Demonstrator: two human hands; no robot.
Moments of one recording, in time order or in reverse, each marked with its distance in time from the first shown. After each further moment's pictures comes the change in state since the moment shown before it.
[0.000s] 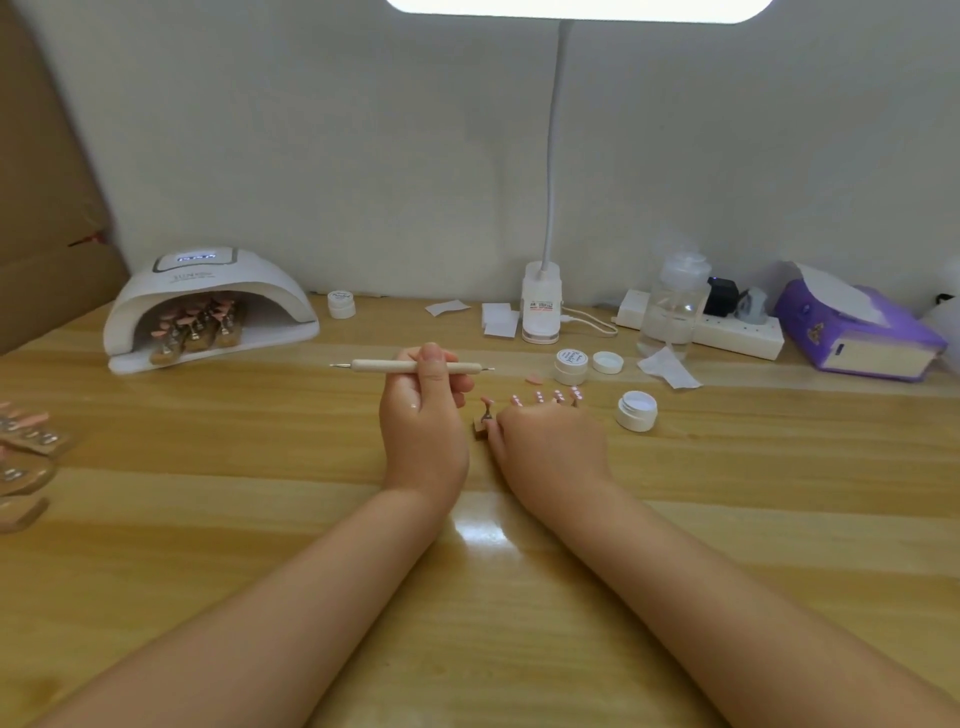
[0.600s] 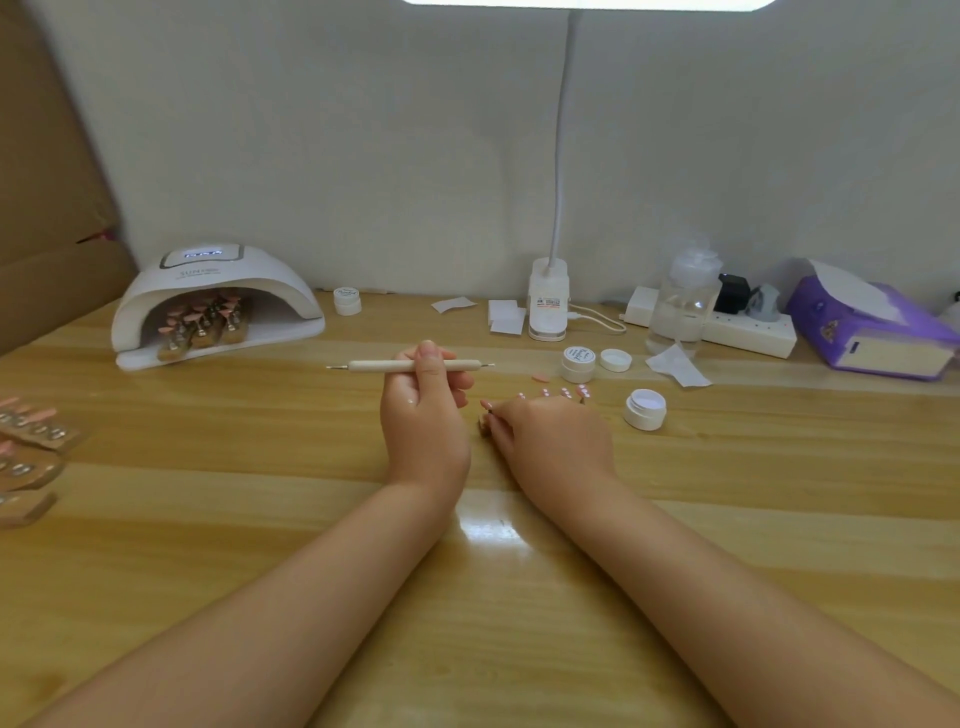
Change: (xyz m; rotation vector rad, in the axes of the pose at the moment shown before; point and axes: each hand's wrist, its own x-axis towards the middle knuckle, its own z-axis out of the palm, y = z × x) left_hand 0.003 -0.003 0.001 -0.038 0.068 -0.102; right_hand 0.003 0.002 0.004 0.107 0.053 0.009
